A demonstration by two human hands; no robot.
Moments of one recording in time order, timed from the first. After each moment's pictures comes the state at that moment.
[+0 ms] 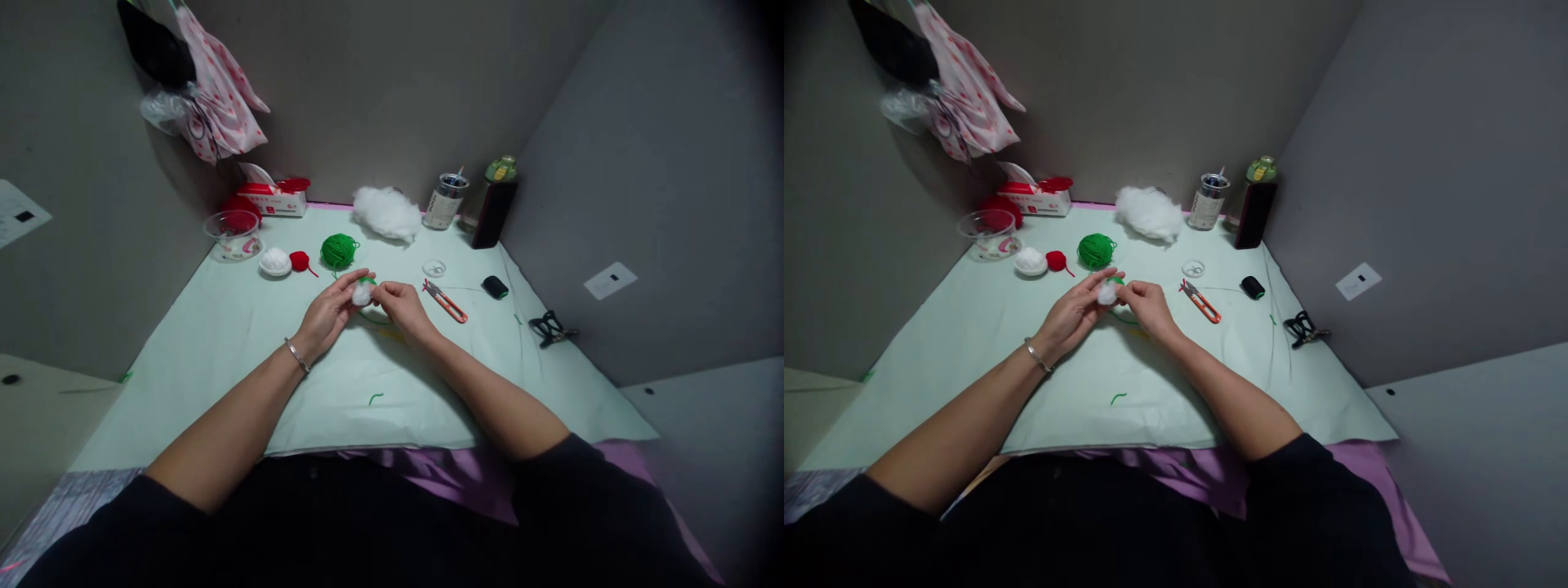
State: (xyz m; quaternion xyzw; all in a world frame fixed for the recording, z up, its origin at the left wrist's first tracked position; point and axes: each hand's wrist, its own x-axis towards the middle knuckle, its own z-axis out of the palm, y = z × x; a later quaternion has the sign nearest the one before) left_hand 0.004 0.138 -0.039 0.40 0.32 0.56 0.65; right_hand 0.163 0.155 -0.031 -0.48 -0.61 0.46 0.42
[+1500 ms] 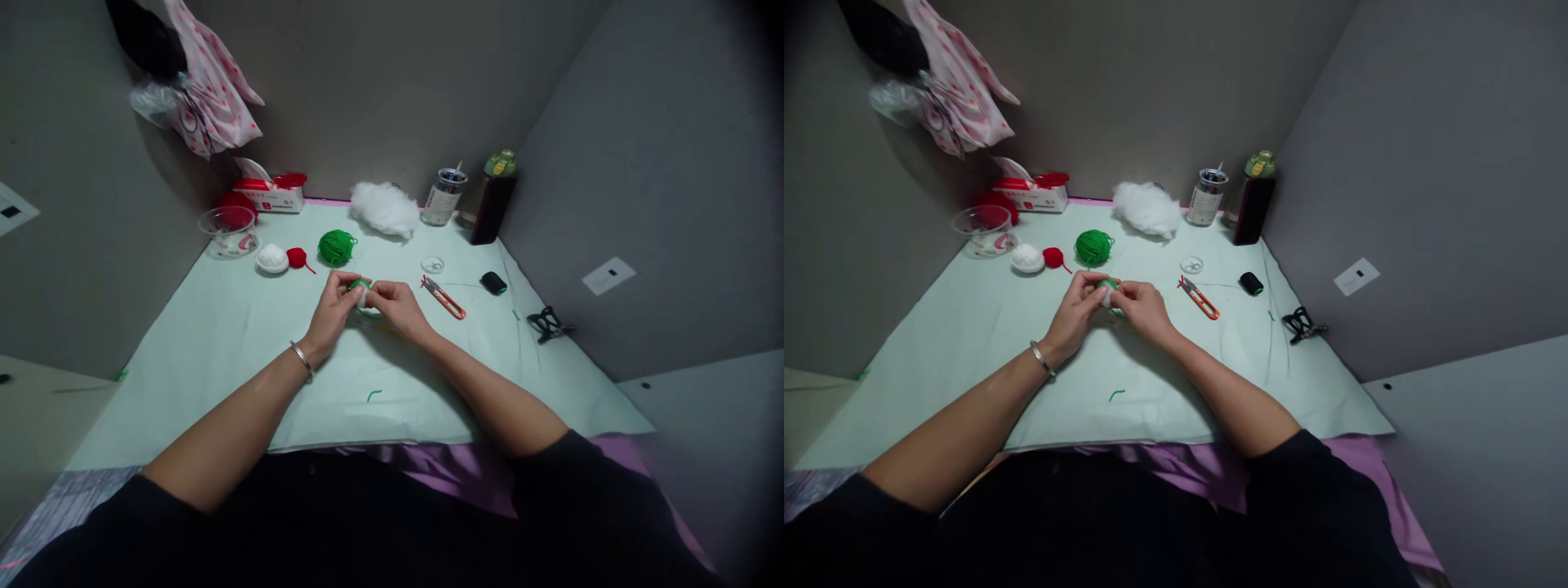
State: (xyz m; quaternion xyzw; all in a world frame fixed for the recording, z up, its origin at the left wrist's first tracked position) left_hand 0.013 0.131 -0.050 0.46 0.36 0.59 0.55; right_hand 0.163 0.156 -0.038 -0.48 -0.67 0.42 0.38
